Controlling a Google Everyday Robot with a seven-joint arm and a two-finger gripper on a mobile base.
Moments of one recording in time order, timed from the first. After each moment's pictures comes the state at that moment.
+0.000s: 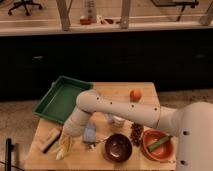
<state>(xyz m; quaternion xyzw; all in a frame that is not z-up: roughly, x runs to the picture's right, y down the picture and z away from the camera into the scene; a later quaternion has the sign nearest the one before) -0.190 0.257 0.663 -0.26 -0.55 -0.43 0.67</state>
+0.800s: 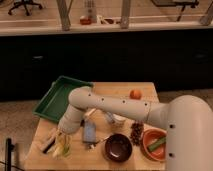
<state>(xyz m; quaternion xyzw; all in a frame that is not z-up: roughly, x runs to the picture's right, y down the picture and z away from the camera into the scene) -0.209 0.251 0.673 -0.27 -0.53 -0.45 0.66</state>
